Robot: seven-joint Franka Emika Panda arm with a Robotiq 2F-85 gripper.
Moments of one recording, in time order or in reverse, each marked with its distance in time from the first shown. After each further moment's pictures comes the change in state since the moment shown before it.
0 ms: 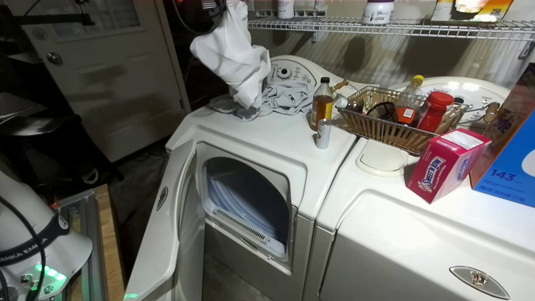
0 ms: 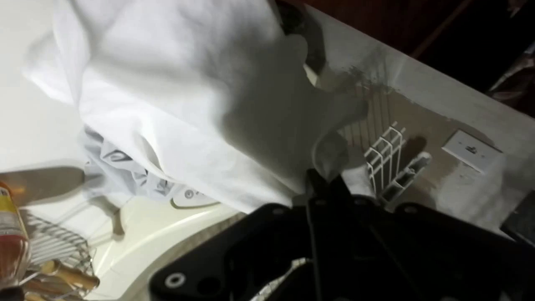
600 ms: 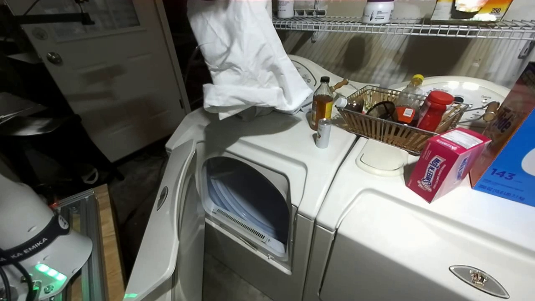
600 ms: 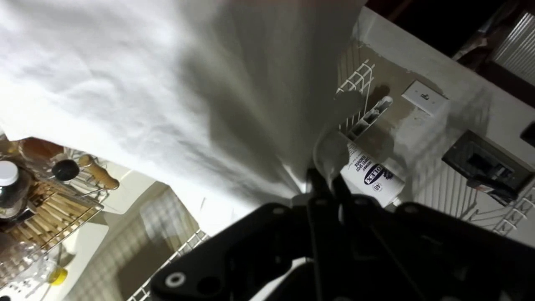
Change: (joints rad) arm -0.064 -0.142 -0.204 0.044 0.092 -0.233 -0.226
